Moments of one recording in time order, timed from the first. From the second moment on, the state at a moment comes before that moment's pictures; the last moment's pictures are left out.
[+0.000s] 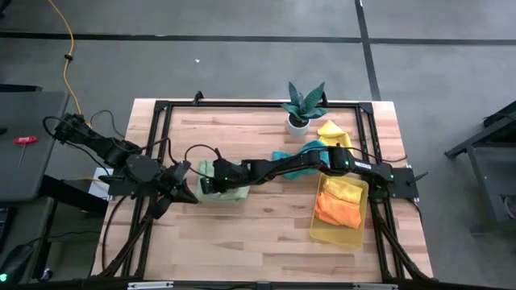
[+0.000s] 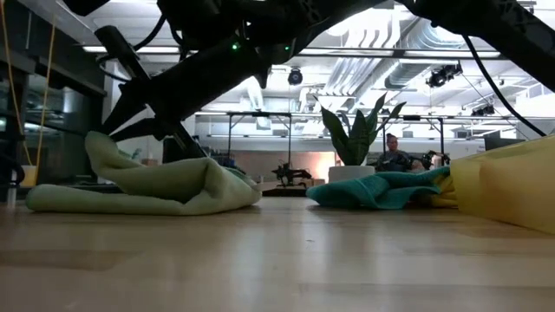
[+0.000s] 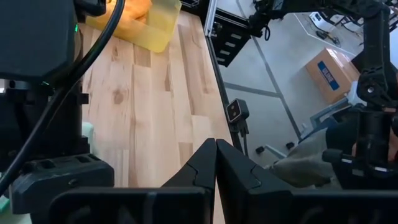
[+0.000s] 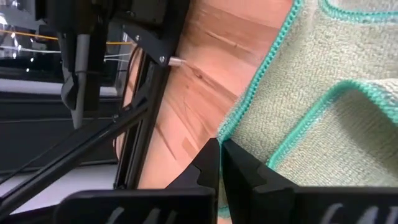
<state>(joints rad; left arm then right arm) -0.38 0.77 0.83 -0.56 -0.04 -0.53 0.06 2.46 2.00 -0.09 -0.06 1.26</state>
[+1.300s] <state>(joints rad) -0.37 0.70 0.83 -0.62 -0.17 -0.47 -0.06 1.88 1.42 -0.55 -0.10 0.60</state>
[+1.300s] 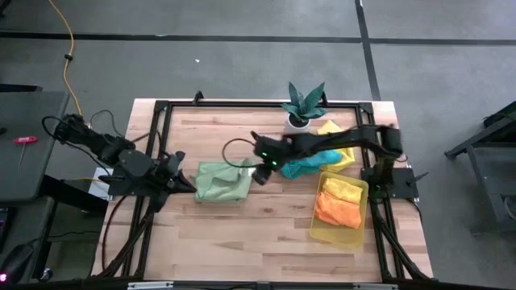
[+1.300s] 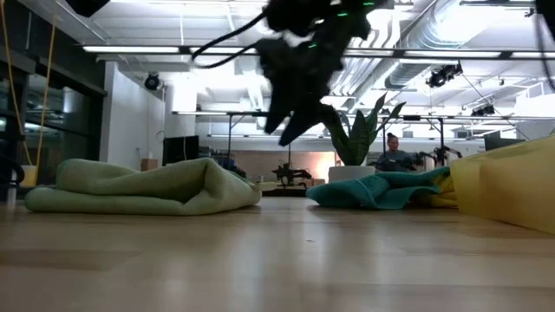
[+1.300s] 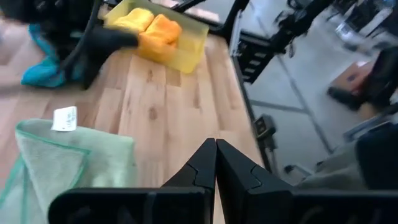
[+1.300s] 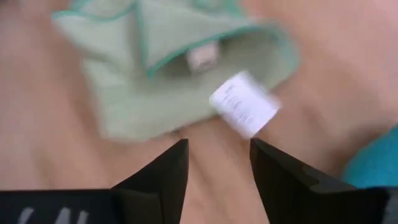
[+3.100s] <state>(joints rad) 0.11 1.15 0.58 -0.91 -0.15 -0.82 0.11 1.69 1.08 -0.07 0.08 0.80</state>
